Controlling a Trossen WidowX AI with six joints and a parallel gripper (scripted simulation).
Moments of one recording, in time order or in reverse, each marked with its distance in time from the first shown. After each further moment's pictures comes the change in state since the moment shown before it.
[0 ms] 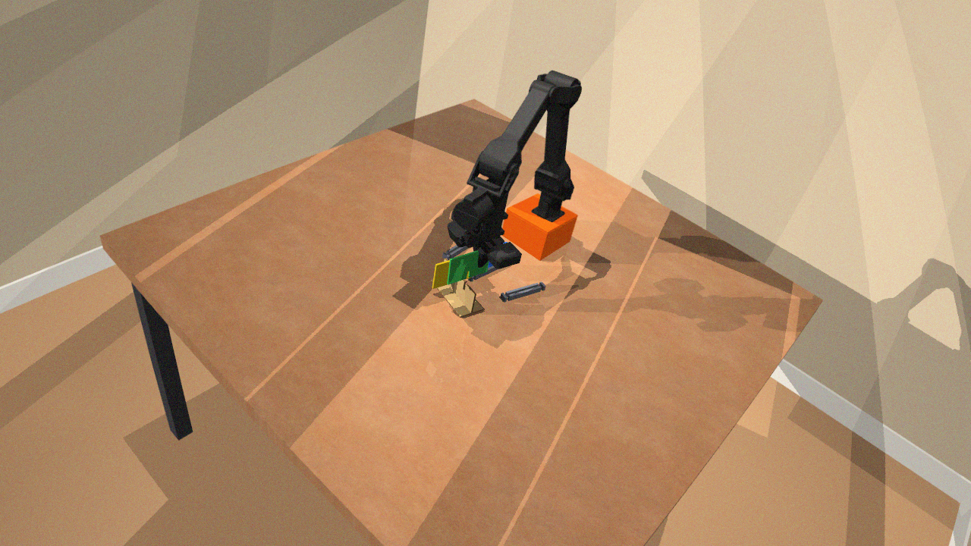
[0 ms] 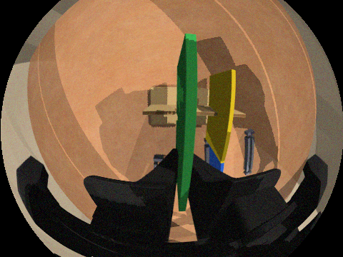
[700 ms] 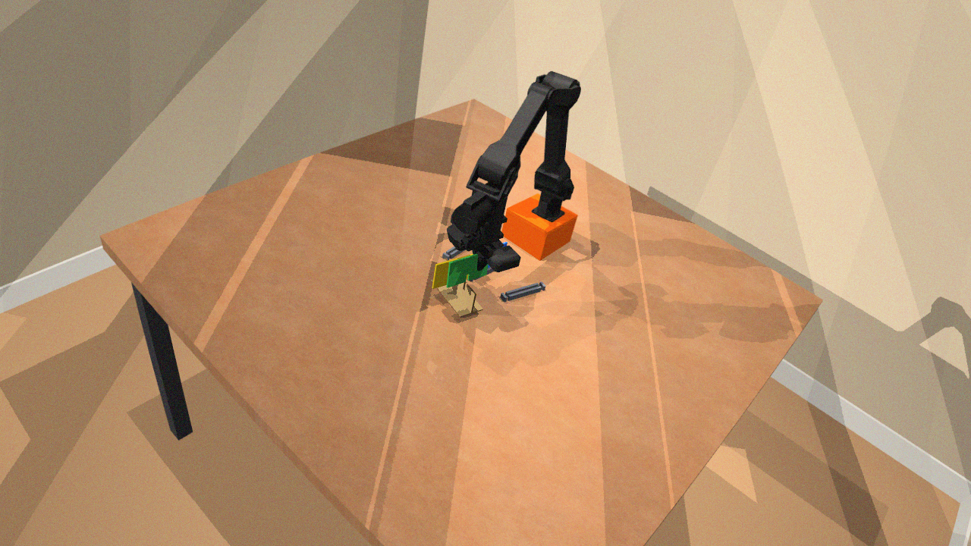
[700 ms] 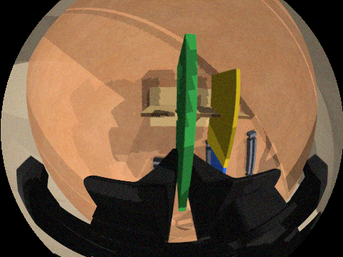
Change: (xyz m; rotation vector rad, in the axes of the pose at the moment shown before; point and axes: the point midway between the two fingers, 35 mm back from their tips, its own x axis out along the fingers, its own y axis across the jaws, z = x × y) arm 0.009 0.000 0.000 0.000 0.000 0.000
